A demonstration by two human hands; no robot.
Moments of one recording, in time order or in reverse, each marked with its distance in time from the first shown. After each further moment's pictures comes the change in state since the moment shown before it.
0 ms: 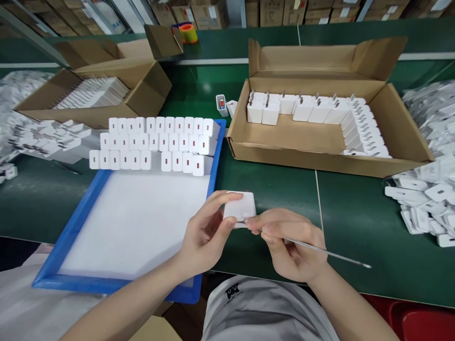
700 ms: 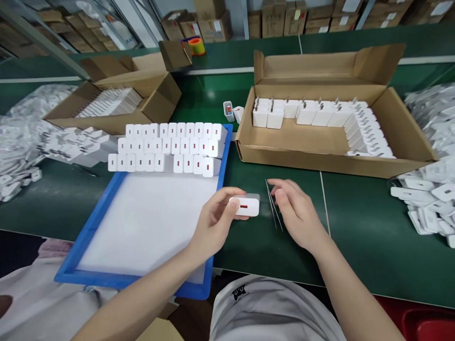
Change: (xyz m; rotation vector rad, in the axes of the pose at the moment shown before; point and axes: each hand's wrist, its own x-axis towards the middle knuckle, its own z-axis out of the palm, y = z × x) left_hand 0.011 0.003 -0.001 -0.172 0.107 -0.265; right_hand 0.002 0.032 -0.012 -0.355 -0.209 0.712
